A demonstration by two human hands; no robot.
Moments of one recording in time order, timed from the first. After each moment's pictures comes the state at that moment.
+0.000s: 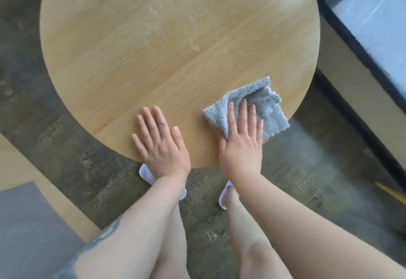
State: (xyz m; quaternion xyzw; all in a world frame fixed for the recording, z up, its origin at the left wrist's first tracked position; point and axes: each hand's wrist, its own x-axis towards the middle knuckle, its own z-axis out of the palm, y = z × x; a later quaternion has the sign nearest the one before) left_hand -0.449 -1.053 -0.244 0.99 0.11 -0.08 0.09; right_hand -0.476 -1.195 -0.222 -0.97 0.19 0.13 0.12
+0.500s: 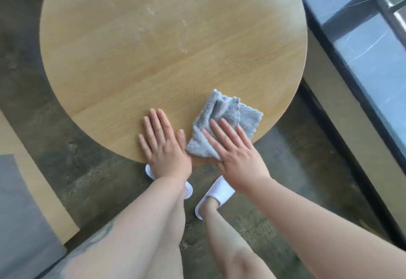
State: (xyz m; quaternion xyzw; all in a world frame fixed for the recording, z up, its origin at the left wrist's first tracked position) left_hand -0.479 -1.128 -0.248 0.98 0.16 -0.05 0.09; right_hand -0.495 -1.295 -0.226 -0.97 -0.20 0.14 0.05
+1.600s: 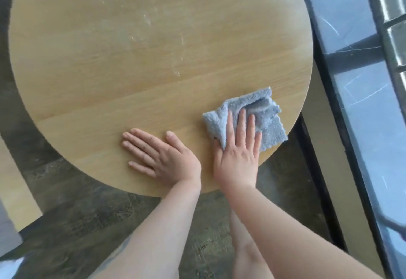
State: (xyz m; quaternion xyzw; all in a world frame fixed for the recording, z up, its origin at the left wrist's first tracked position) left_hand -0.407 -1.216 -0.242 0.83 0.52 -0.04 0.18; right_hand -0.405 -1.313 -0.221 -0.98 0.04 0.17 0.08
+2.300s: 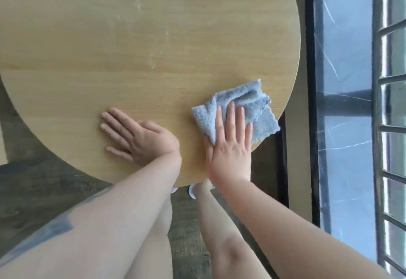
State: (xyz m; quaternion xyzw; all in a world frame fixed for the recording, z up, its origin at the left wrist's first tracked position) left_hand -0.362 -1.277 -0.249 0.73 0.67 0.08 0.13; right_hand -0.346 -1.410 -0.219 -0.96 -0.20 0.17 0.06
